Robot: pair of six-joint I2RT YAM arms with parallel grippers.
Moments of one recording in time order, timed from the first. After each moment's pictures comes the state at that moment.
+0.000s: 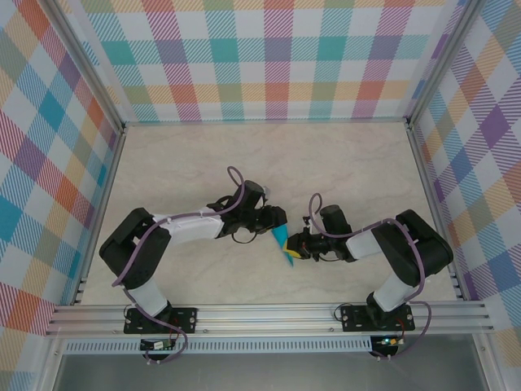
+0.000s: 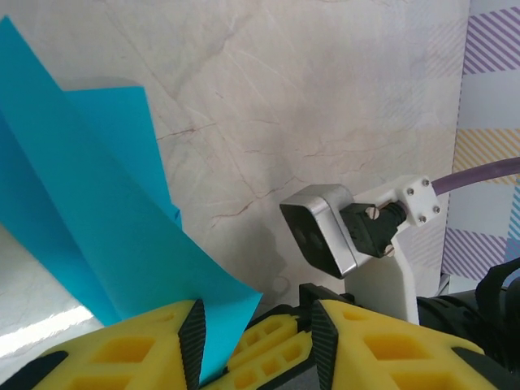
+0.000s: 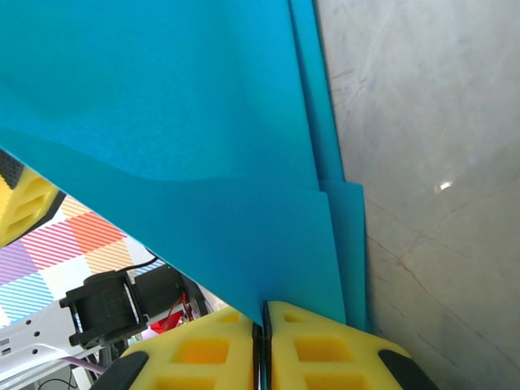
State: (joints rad) left arm -0.76 1.70 0.93 0.01 0.35 -0.98; right arm 0.50 1.63 0.38 0.47 -0.85 1.06
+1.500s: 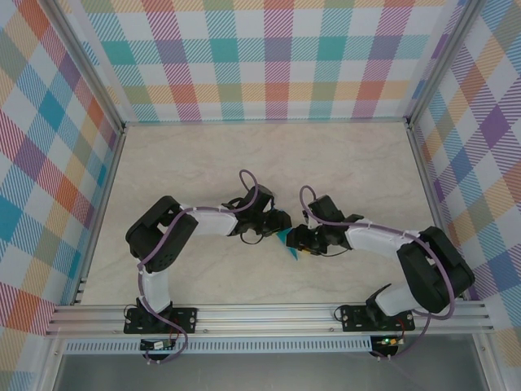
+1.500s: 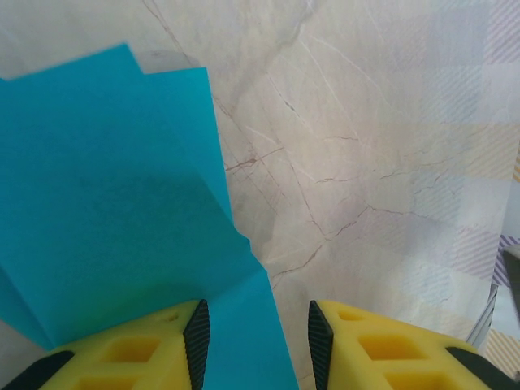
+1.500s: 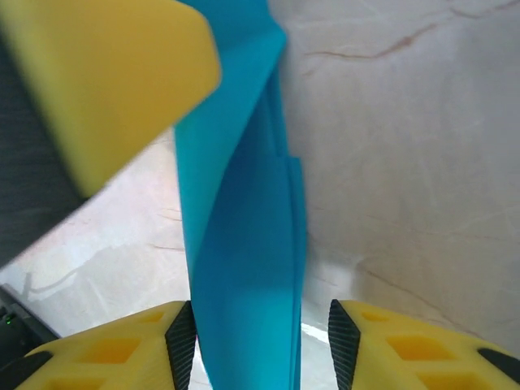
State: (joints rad) left arm -0.77 1.90 0.99 0.07 0.36 -0.96; right arm 0.60 1.44 0.62 -0.27 -0.43 0.77
